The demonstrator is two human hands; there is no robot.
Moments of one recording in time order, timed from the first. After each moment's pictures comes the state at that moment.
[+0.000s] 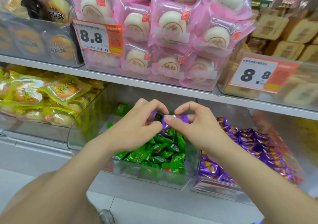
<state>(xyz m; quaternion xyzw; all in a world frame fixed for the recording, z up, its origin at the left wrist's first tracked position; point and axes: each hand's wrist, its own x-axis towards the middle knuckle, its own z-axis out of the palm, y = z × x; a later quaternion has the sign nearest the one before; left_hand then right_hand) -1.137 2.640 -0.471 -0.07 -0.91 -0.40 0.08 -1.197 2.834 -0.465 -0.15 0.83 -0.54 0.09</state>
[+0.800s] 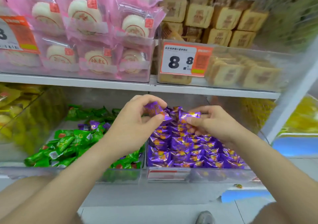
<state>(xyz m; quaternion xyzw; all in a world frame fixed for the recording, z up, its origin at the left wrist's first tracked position) -1.169 2.764 -0.474 -0.12 -0.80 -0.58 0.11 -1.240 3.012 -0.477 -0.04 0.83 -0.54 0.11</state>
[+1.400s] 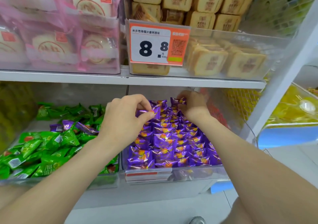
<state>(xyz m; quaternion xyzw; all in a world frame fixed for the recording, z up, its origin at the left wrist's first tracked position) -1.213 2.800 -0.498 -0.05 -0.91 -0.36 0.19 -1.354 3.030 -0.541 -0.05 0.98 -0.19 -0.11</state>
